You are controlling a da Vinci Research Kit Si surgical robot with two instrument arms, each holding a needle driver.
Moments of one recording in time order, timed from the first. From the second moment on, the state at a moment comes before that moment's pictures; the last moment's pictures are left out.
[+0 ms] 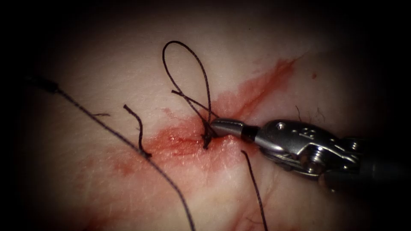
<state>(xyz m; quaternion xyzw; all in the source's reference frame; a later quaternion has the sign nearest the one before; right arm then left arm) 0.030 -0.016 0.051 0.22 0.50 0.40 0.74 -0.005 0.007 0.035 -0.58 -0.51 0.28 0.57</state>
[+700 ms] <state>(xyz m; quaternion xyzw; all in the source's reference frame) 0.029 -0.013 0.054 0.06 0.44 0.50 0.74 -0.005 0.007 0.034 -0.58 -0.51 0.27 0.57</state>
